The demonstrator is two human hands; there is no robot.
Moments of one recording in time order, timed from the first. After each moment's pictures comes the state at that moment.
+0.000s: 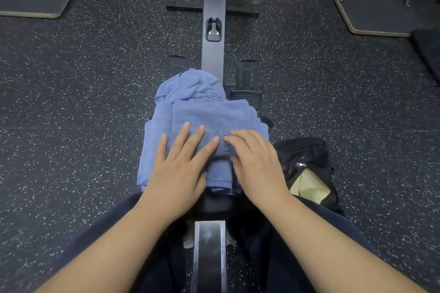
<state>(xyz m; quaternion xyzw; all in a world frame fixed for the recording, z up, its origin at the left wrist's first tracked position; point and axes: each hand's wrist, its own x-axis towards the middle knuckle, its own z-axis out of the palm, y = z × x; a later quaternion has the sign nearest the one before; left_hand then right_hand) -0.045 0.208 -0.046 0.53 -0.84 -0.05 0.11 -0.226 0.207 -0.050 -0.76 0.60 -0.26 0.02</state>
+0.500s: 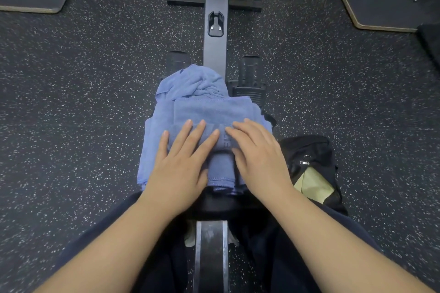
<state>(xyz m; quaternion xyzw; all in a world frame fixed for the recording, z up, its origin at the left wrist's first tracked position) -0.044 0.201 -0.052 0.53 -0.84 -0.07 0.10 -0.228 0.197 -0.051 -0.77 0.58 -0.26 0.03</state>
